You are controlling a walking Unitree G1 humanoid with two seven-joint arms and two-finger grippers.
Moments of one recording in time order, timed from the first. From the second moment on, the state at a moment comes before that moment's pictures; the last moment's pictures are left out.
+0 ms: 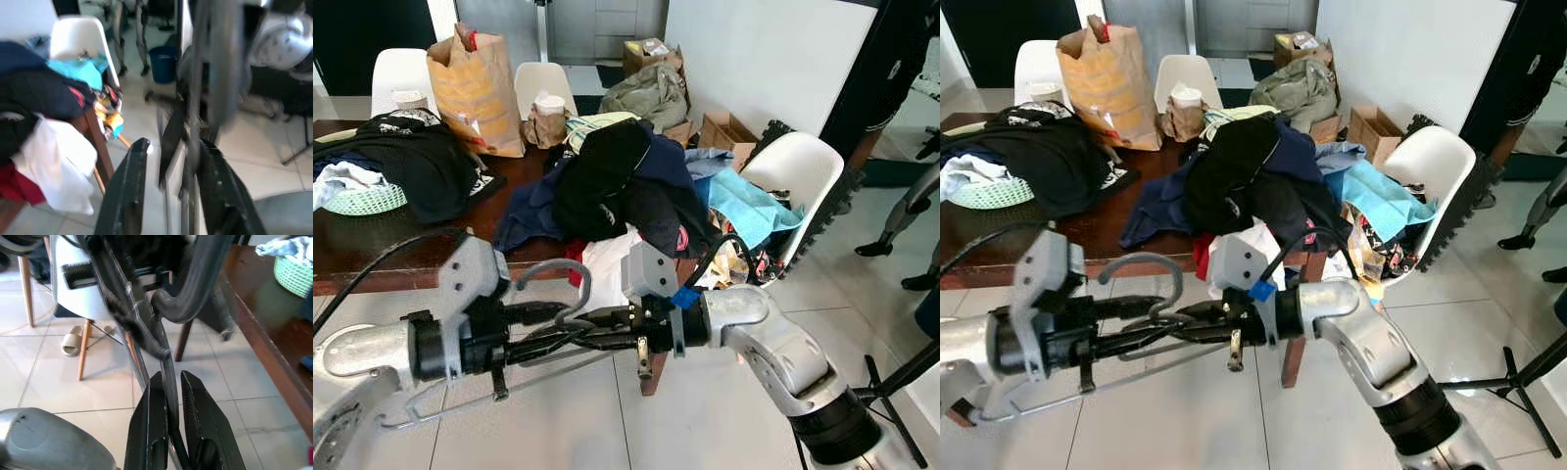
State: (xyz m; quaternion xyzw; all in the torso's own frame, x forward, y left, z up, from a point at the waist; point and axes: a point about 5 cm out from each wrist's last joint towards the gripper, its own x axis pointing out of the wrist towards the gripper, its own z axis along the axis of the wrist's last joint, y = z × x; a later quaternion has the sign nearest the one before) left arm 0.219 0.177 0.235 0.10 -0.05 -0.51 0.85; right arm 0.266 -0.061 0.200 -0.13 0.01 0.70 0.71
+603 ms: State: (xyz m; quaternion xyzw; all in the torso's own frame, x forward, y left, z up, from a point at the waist) left arm 0.184 0.250 0.291 0.10 -0.15 -0.41 0.90; right arm 0.304 -0.079 0.176 -0.17 0.07 0.58 0.79
